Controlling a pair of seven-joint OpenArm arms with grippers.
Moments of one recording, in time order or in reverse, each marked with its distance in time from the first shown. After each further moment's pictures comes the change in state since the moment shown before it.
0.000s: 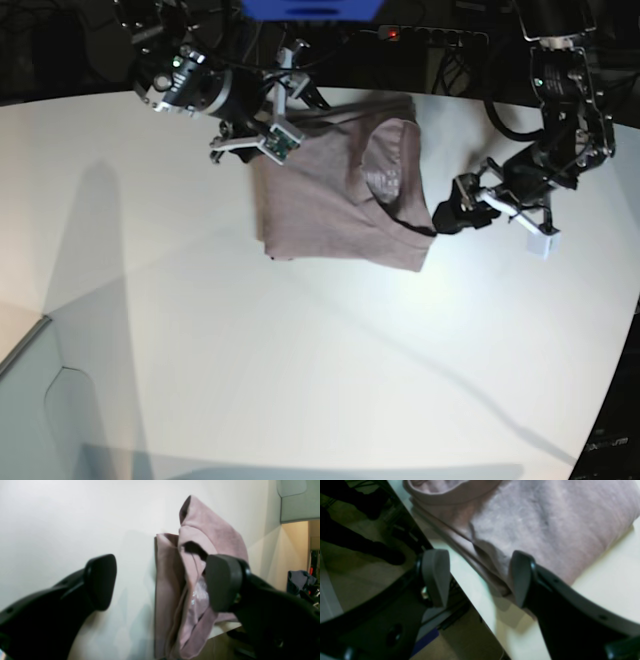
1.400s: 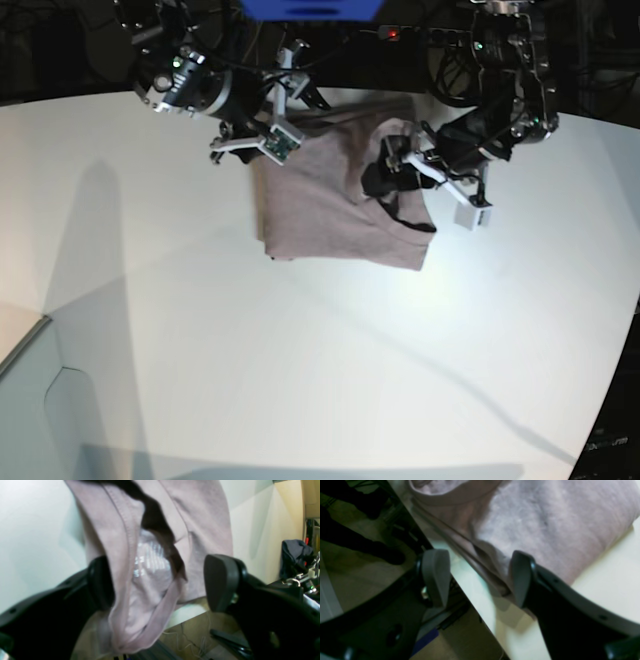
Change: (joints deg) left arm 5.5 8.4 6.4 6.3 7.6 0.6 0.2; right arm 0.1 0.1 -0.1 0.0 0.0 0.0 0.0
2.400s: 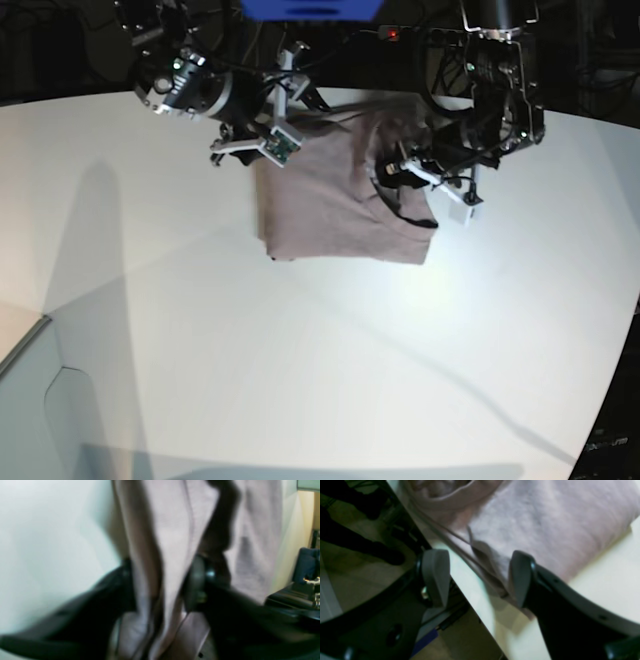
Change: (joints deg) left arm -6.3 1.1 -1.9 -16.3 4.1 -0.9 -1.5; right arm 0.3 -0.1 0.0 0.0 0.0 0.0 0.0
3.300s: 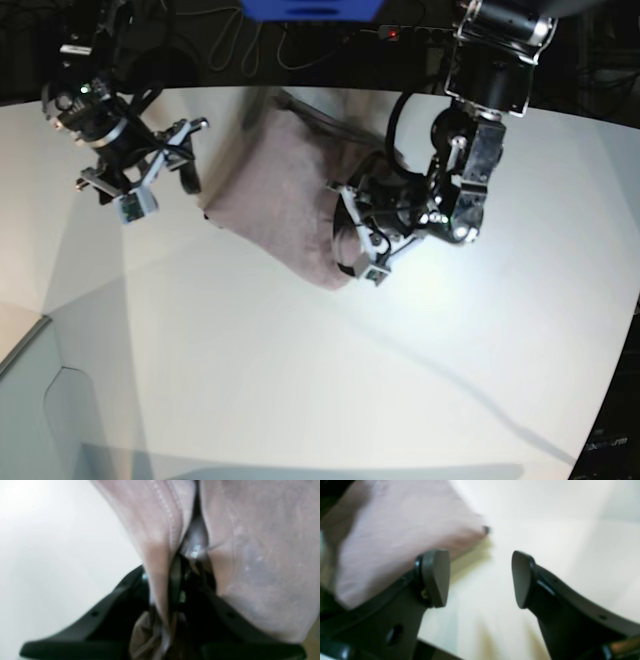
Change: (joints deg) left arm -17.1 -4.5 28.8 -7.1 16.4 -0.2 1.0; right arm 1.9 -6.2 32.8 4.2 0.1 0.0 0.0
